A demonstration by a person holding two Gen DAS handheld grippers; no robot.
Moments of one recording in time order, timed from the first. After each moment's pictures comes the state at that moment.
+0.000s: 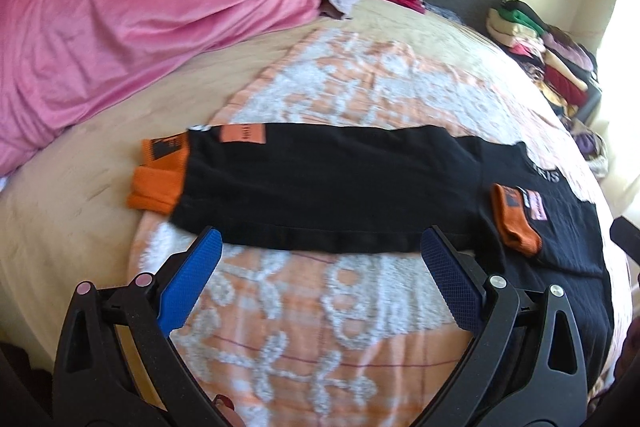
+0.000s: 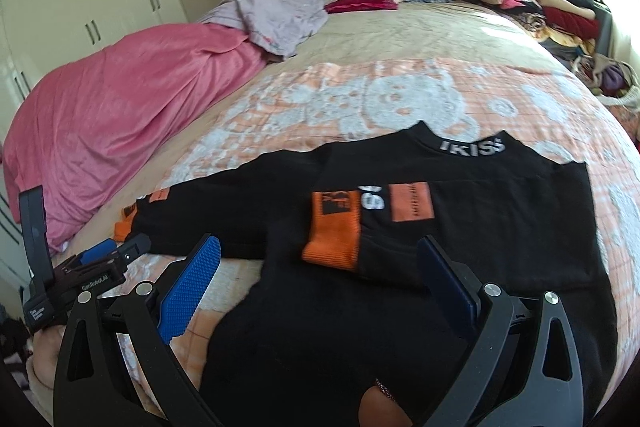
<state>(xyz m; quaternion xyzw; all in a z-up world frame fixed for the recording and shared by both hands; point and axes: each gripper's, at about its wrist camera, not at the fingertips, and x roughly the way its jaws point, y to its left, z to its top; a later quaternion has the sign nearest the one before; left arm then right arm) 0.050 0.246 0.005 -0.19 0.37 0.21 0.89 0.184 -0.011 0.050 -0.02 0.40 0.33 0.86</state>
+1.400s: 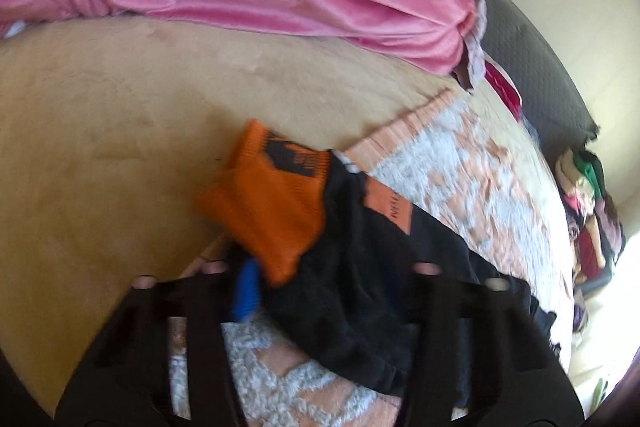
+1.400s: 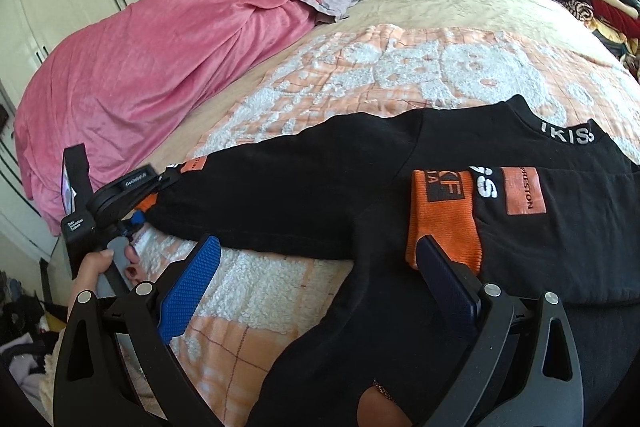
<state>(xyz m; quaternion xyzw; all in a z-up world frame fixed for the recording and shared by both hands) 0.050 0.363 -0.050 -0.41 0.28 0.34 0.80 0.184 0.060 0.012 -0.02 0.43 0.38 0.82</state>
